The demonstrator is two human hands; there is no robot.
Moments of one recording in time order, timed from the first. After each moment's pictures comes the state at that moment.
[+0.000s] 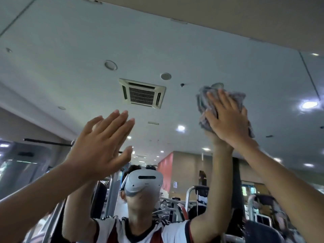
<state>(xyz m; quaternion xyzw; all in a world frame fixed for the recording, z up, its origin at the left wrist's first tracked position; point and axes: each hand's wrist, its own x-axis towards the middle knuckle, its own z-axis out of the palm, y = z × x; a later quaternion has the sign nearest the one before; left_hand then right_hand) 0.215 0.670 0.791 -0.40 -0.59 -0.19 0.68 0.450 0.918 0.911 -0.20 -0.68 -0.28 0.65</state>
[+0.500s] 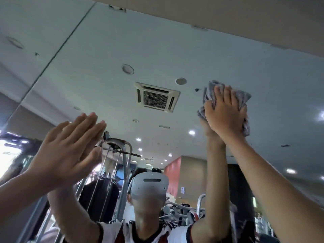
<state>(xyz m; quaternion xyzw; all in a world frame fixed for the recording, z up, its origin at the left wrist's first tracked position) 0.094 0.538 0.751 -0.36 -0.62 -0.25 0.65 0.347 0.801 0.925 -0.25 -0.66 -0.18 0.69</state>
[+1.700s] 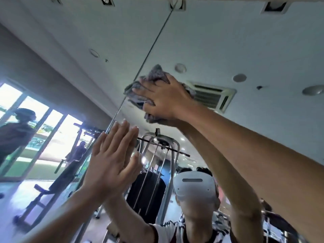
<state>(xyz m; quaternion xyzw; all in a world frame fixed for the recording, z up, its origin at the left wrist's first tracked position) 0.028 0.475 0.668 -0.26 -0.65 -0.34 0.62 0.116 0.552 0.894 0.12 -0.75 -0.51 0.42</state>
